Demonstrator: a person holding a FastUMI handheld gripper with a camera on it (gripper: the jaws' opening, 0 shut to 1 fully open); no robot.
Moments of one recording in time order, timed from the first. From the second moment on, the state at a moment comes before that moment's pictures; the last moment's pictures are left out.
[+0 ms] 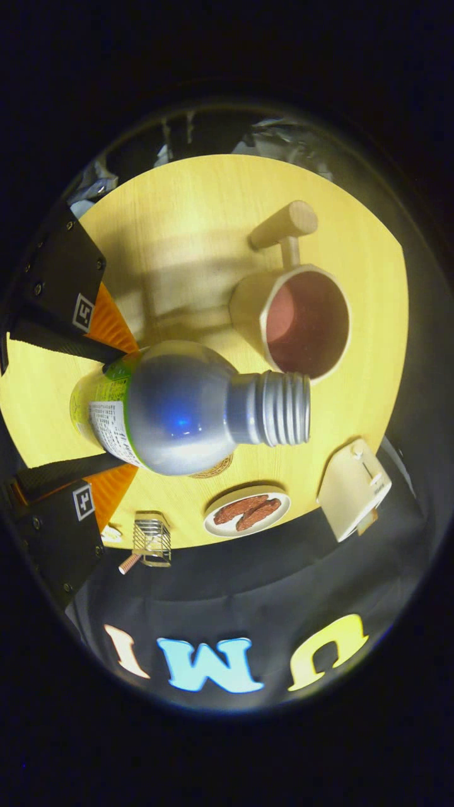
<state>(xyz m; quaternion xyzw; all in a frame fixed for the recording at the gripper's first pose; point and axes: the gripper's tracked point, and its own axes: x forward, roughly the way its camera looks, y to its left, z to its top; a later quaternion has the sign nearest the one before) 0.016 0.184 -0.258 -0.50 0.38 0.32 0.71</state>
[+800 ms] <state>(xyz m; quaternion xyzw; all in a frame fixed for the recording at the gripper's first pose) 0.075 0.193 -0.248 -0.22 0.33 0.33 0.86</state>
